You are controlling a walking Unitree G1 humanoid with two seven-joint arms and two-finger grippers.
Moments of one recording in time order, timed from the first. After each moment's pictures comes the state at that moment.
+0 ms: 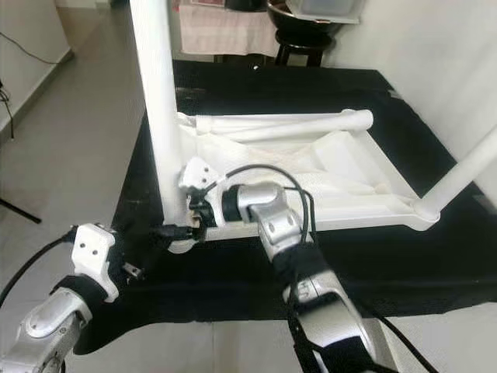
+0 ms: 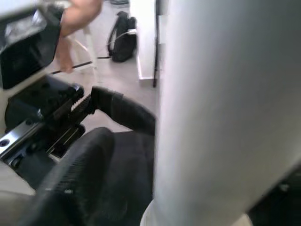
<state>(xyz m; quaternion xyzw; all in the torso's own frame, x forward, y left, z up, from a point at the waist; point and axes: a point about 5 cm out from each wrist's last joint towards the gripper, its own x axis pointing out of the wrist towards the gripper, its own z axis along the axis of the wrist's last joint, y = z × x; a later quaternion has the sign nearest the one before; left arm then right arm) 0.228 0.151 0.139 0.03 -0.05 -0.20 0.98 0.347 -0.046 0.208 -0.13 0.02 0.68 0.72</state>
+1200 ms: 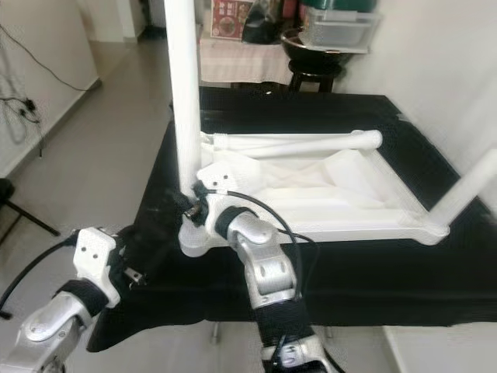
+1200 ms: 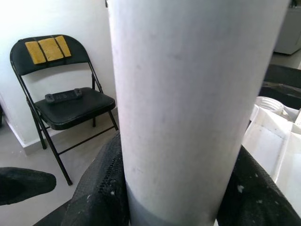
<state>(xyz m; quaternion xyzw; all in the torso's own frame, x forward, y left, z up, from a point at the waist) 0.236 0.154 0.141 0.02 -0.04 -0.21 0.98 0.324 -0.048 0.178 -0.03 0.00 0.37 0.93</state>
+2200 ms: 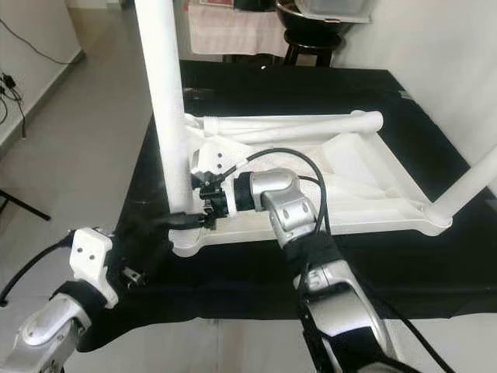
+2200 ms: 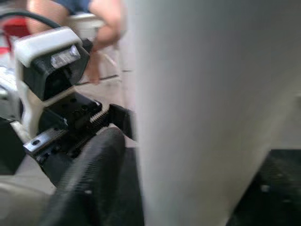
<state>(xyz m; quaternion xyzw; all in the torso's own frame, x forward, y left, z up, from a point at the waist) 0.220 0.148 0.140 0.01 -0.04 -0.22 0.97 0.344 -0.068 0.220 -0.11 0.01 0.72 0.69</state>
